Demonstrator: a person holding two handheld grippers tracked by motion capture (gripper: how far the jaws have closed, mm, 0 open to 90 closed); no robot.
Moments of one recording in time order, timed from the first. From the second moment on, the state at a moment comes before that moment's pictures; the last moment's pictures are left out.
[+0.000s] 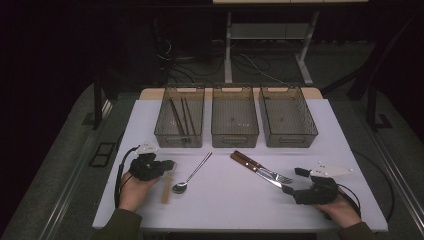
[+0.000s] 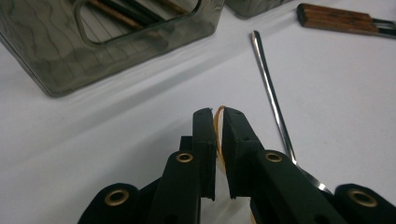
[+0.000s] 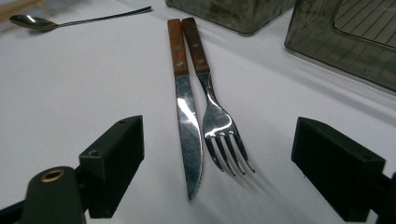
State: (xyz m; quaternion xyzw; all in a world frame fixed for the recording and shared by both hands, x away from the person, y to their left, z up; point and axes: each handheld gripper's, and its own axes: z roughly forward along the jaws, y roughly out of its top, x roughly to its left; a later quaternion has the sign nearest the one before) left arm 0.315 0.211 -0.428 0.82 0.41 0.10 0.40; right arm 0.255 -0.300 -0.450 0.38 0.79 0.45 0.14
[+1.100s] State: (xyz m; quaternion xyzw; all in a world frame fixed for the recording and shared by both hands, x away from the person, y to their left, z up) left arm 0.343 0.178 -0.379 0.81 0.34 0.10 0.47; right arm 0.255 -0.301 -0.449 0.39 0.79 0.46 0.14
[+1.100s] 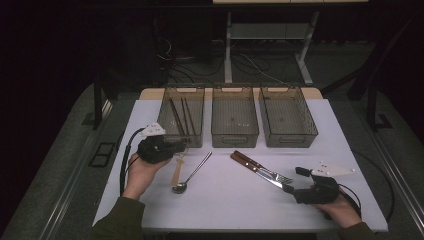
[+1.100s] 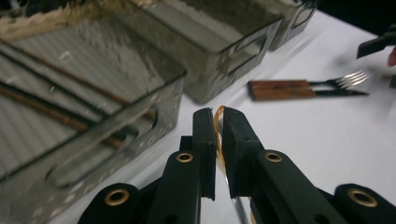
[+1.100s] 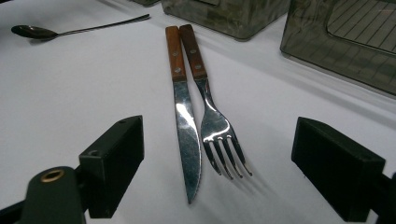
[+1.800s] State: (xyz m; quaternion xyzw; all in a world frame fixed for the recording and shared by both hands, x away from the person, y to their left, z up) left arm 0.403 0.118 -0.338 0.80 0.31 0.11 0.50; right arm 0.255 -0.304 -0.449 0.39 0.78 0.47 0.14
